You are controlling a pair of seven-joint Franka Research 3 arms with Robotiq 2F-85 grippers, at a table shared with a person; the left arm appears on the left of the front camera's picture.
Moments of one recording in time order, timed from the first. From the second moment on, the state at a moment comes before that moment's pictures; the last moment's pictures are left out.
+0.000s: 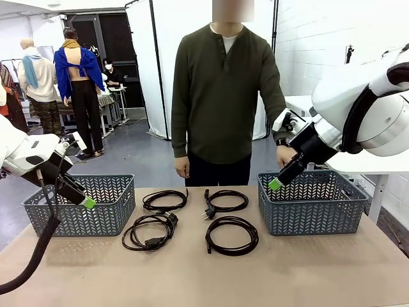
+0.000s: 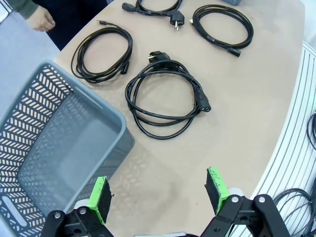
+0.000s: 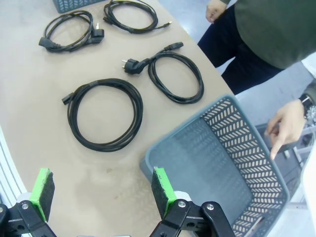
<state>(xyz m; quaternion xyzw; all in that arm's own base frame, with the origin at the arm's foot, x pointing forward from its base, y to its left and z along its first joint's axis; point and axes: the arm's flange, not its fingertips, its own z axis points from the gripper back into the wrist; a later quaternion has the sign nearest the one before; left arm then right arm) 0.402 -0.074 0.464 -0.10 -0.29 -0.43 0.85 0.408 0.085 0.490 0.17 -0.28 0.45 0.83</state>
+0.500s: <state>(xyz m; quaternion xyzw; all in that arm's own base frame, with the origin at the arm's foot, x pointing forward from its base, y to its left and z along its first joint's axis) 0.402 -0.074 0.464 -0.10 -0.29 -0.43 0.85 0.408 0.085 0.490 0.17 -0.28 0.45 0.83</state>
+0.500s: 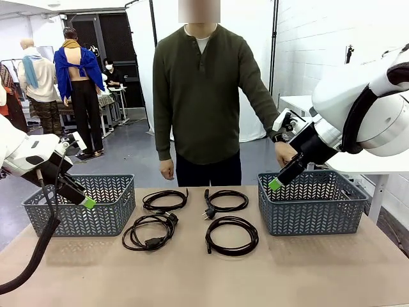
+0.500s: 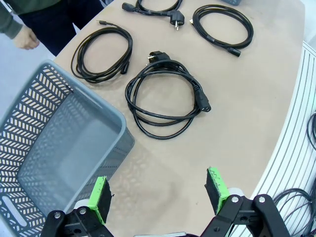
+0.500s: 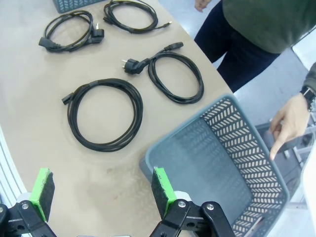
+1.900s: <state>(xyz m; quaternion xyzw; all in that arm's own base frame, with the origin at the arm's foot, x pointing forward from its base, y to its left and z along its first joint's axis) 0.402 -0.075 0.465 -0.10 -0.29 -0.43 0.85 0.425 0.232 0.469 0.12 -0.14 0.40 0.90</state>
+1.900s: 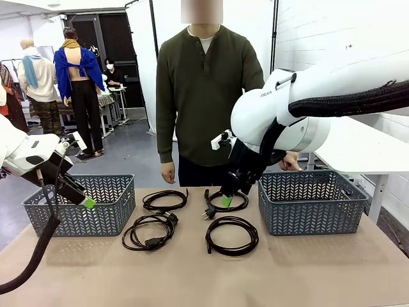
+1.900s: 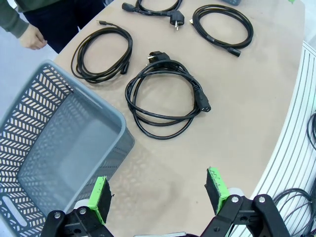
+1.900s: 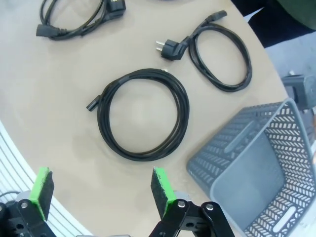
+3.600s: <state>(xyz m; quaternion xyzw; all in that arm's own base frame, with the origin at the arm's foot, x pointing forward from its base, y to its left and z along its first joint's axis) 0.401 -0.075 0.465 -0.10 -0.28 -0.43 0.85 0.488 0.313 0.393 0.08 -0.05 0.18 0.98</state>
